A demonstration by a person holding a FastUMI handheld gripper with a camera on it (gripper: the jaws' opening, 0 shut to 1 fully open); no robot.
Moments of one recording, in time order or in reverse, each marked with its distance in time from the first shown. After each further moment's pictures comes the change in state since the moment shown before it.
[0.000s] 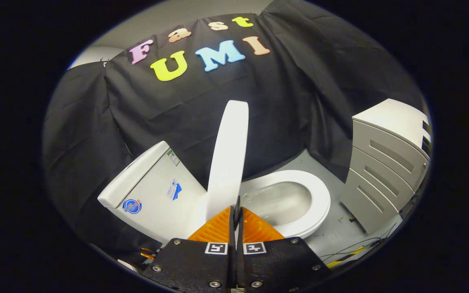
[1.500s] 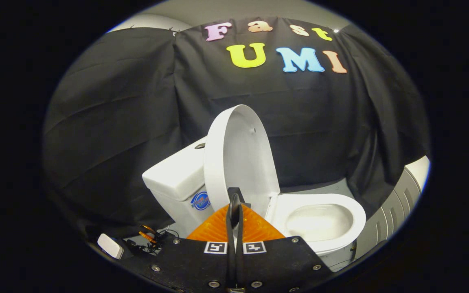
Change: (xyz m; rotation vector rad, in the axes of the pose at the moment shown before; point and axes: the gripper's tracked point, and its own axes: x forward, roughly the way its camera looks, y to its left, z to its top) arm 0.006 0.186 -0.014 -0.336 0.017 0.268
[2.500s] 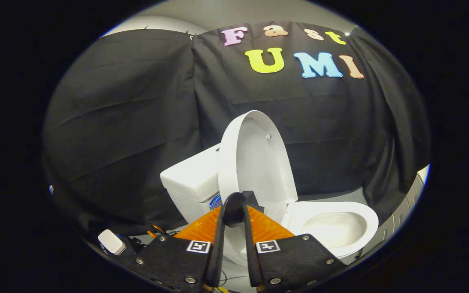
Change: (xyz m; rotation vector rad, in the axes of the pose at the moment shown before) arm 0.007 0.013 -0.005 -0.051 -0.043 0.111
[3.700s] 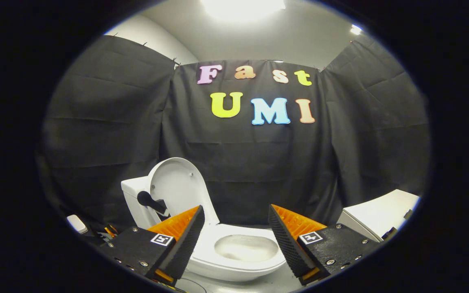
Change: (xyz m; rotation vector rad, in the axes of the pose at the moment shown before) arm -0.208 -0.185 0.039 -0.091 -0.315 -0.286
